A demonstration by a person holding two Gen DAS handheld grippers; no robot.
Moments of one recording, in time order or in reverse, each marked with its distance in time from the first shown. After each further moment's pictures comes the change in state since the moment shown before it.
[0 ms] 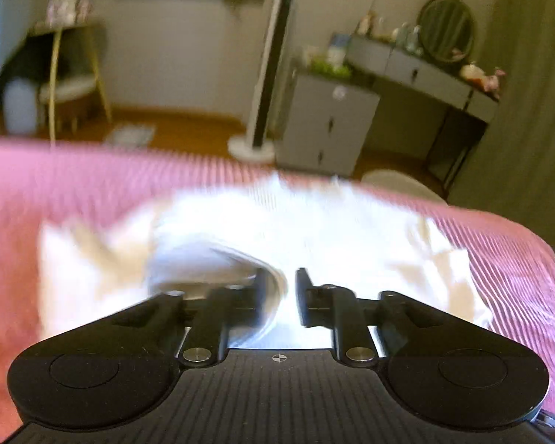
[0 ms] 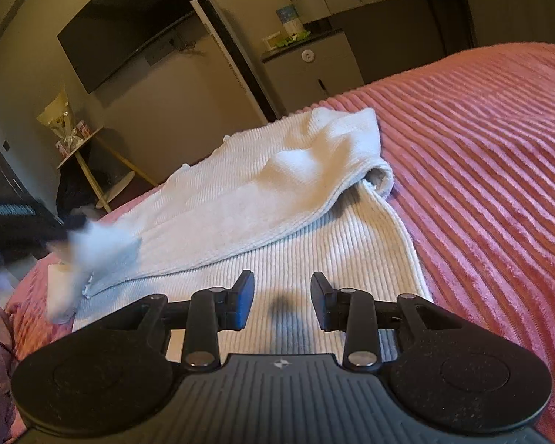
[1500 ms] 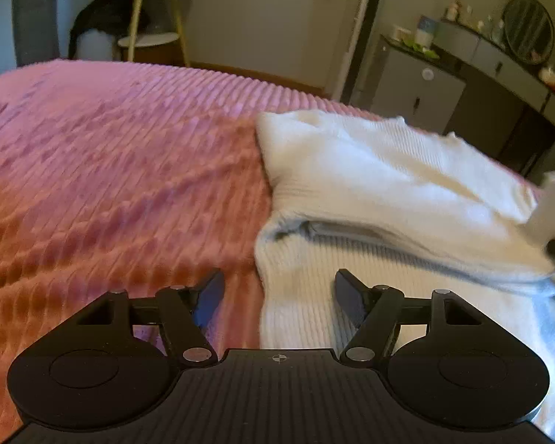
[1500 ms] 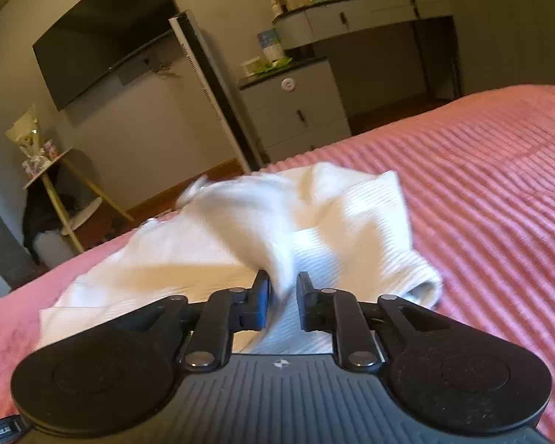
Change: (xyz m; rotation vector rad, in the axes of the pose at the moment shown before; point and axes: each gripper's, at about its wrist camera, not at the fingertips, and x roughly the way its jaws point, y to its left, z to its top) left arm 0.007 0.085 -0.057 -0.089 0.055 0.211; right arm 0.073 0.020 0.052 -0.019 -0.119 -0.131
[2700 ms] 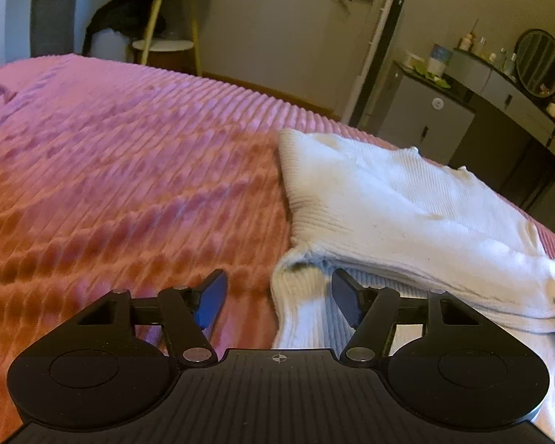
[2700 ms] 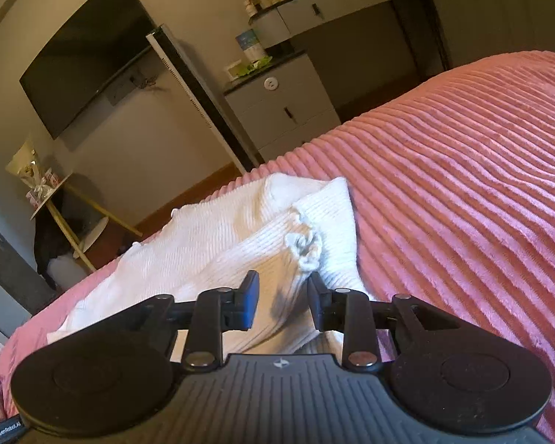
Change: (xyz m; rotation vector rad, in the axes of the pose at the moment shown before) left arm 0.001 0.016 0.006 -0.107 -0.068 -0.021; right arm -0.002 -0.050 0.019 0.131 0.032 0.050
